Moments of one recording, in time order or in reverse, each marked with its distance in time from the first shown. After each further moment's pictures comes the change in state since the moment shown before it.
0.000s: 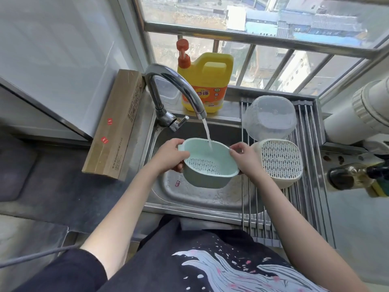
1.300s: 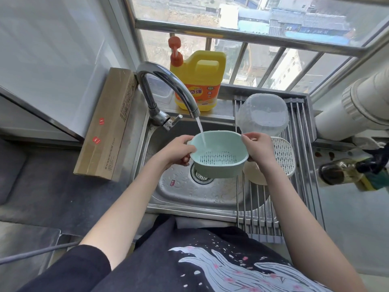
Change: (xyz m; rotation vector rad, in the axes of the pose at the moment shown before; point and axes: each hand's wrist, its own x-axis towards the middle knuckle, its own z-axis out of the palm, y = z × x) left_hand 0.030 0.010 0.021 -0.044 -0.201 -0.056; right_hand 0.005 -0.008 -0.041 0.111 0.194 0.014
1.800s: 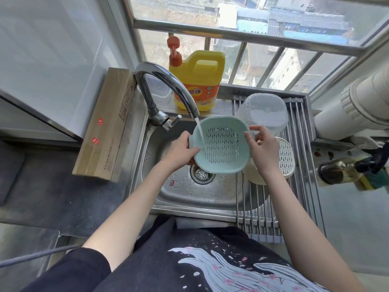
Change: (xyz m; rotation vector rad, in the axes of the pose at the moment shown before) left_hand -0.004 -0.004 0.014 0.197 0.208 0.205; right_hand -0.007 0.015 -0.006 -0.073 0.190 -0.382
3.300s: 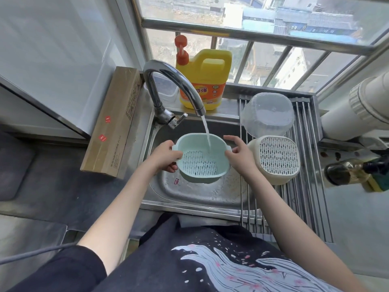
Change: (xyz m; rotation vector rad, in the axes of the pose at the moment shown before) left_hand -0.015 -0.028 -0.038 -0.056 -0.021 -0.282; right_hand -0.024 -0.017 0.047 0.092 -0.362 0.261
